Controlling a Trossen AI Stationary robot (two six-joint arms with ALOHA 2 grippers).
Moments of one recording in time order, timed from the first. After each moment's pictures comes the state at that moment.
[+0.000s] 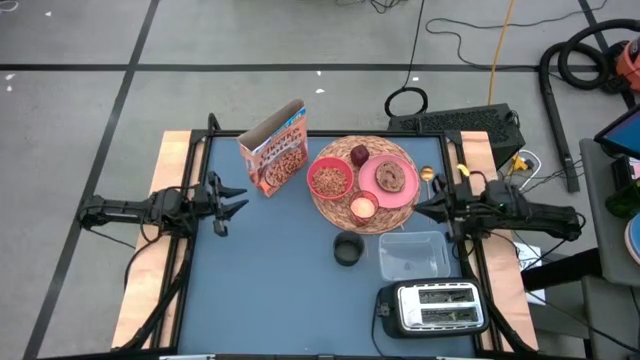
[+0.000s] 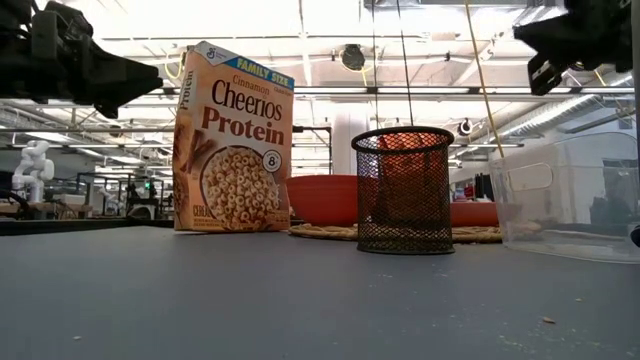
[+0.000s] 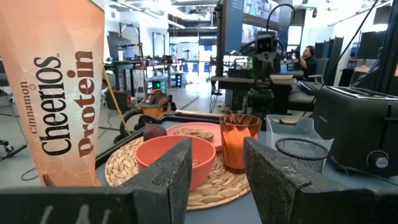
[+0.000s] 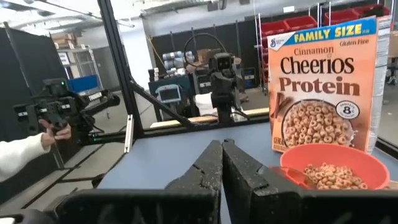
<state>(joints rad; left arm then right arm) -0.07 0.01 0.01 0.13 -0.29 0.02 -0.05 0.00 0.20 -0.13 -0.13 0.19</state>
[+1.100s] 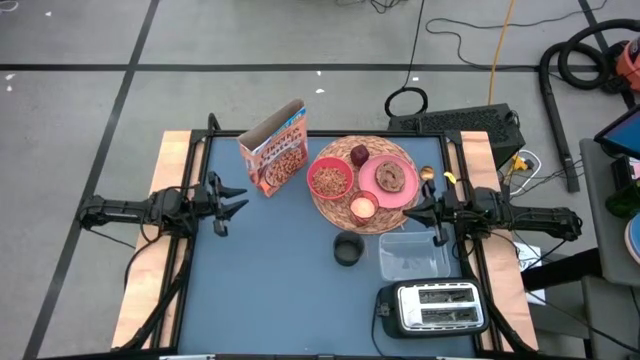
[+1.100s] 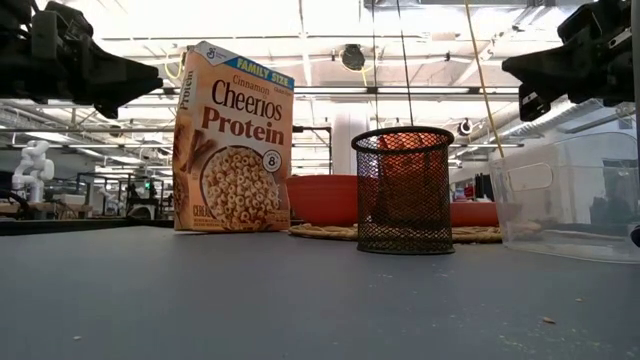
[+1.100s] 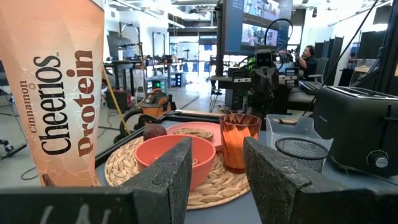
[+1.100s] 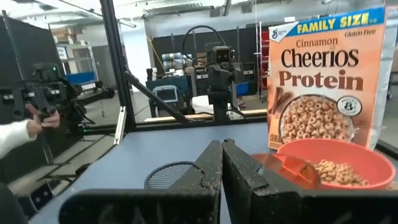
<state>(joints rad) -0.07 0.01 0.01 0.12 -0.29 0.02 -0.05 0.00 0.02 0.10 -0.13 0.13</state>
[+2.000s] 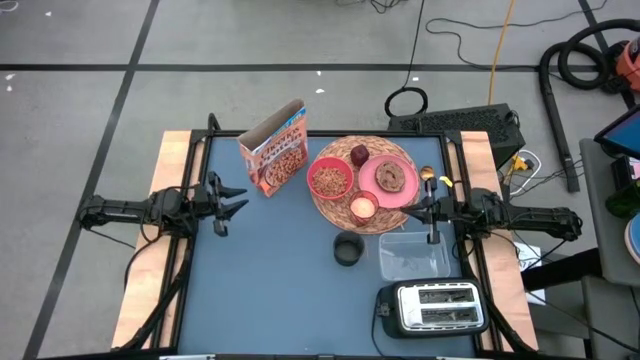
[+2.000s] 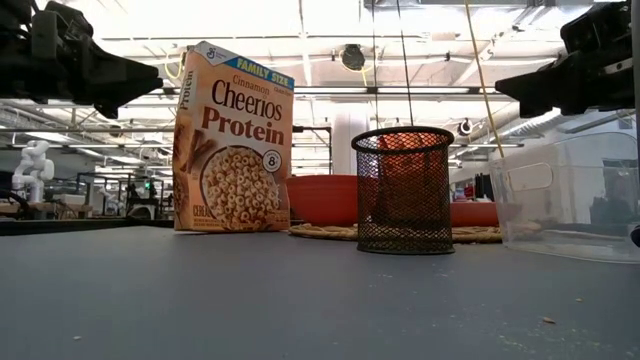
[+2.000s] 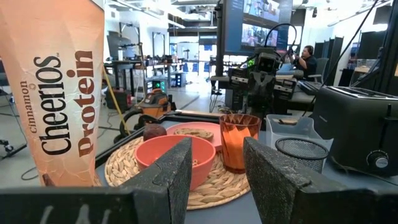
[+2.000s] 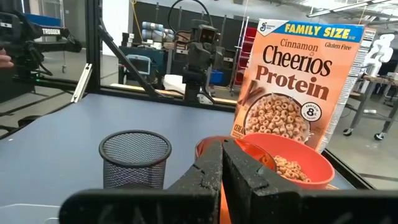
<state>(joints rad) -0.07 0.01 0.01 0.12 -0.29 0.02 -0.05 0.00 0.02 0.01 -0.05 -0.14</state>
